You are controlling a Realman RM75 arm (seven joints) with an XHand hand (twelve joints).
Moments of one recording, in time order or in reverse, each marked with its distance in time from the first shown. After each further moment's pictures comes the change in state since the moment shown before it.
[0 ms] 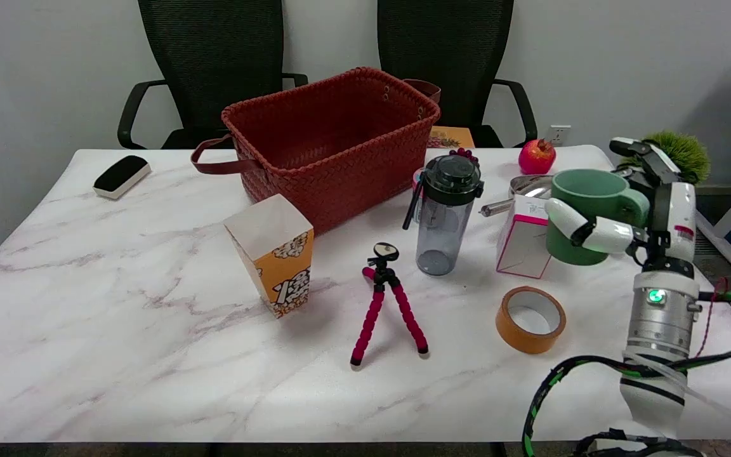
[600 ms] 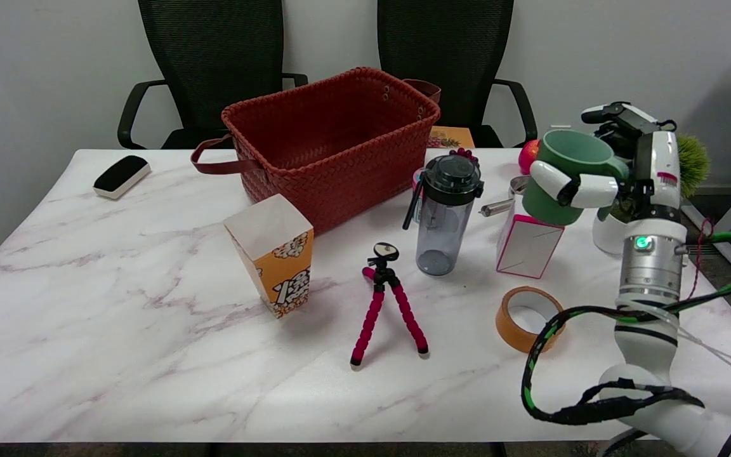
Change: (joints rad) arm 0.097 0.034 0.092 0.076 0.033 -0.213 -0.142
